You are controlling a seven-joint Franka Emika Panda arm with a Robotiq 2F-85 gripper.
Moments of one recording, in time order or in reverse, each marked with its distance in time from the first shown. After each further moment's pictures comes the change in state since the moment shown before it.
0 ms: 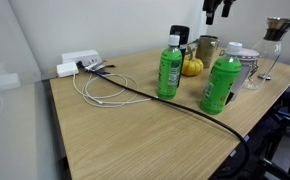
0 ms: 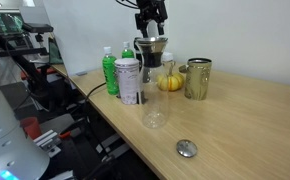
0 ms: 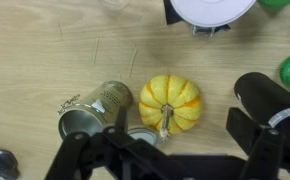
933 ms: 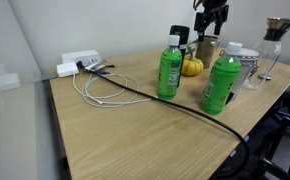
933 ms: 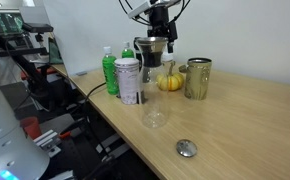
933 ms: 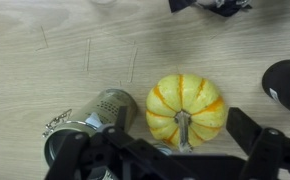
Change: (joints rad) arm 0.001 0.165 -0.068 0.039 0.014 0.086 0.045
